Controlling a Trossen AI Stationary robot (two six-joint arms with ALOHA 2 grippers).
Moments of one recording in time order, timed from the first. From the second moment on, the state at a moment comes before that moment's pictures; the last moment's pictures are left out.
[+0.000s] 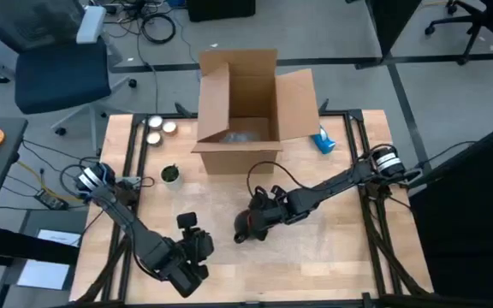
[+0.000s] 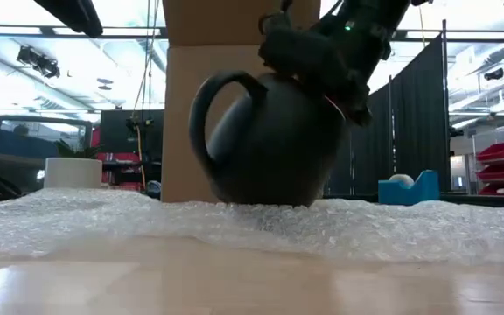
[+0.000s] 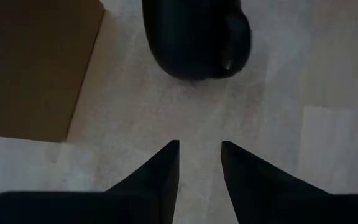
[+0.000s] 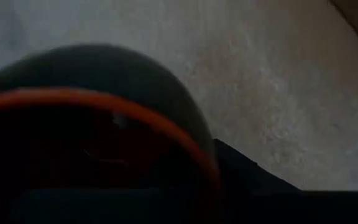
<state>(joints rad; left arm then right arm) -0.78 1.76 1.47 -1.12 -0.68 -0.87 0.32 1.87 1.29 -0.50 0.37 0.77</state>
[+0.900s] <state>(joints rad) -0.79 1.78 1.47 -1.08 -0.62 -0.90 0.41 1.69 1.29 -0.53 0.40 0.75</state>
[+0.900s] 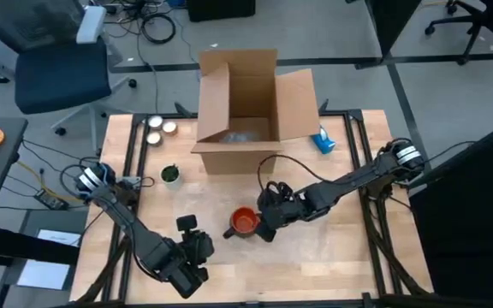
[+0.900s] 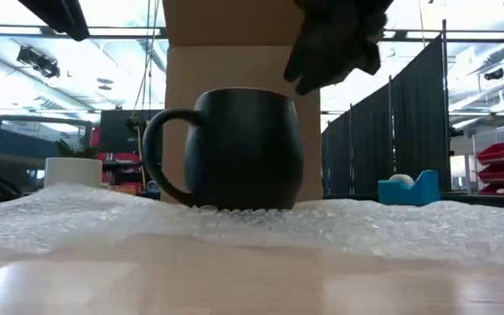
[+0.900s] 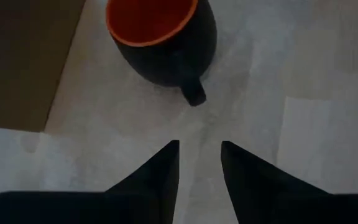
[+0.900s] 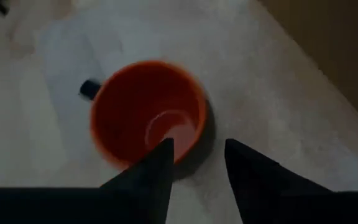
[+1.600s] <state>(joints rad) -0.75 1.87 1.47 -0.96 -0.80 -0.82 0.72 1.69 1.29 -1.02 0.25 1.23</state>
